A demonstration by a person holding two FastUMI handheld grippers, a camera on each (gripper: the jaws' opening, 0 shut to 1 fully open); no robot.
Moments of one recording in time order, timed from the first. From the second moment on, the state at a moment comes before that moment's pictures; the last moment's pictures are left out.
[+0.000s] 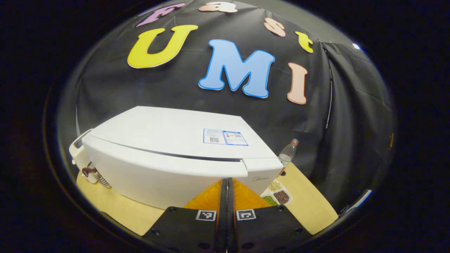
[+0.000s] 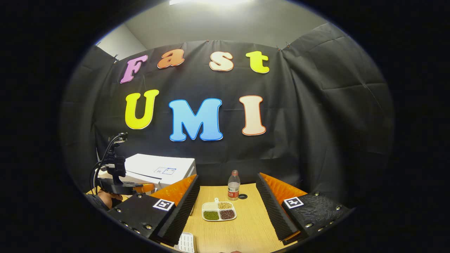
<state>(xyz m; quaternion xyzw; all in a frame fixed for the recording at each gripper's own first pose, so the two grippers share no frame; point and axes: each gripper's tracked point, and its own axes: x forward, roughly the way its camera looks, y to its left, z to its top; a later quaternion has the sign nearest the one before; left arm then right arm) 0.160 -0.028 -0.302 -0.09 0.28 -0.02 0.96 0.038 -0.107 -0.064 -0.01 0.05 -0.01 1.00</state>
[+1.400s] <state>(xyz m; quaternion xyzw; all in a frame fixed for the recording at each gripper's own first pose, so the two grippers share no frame) 0.007 0.055 0.023 0.02 0.04 0.05 1.00 0.038 -0.023 0.037 0.01 0.00 0.03 1.00</state>
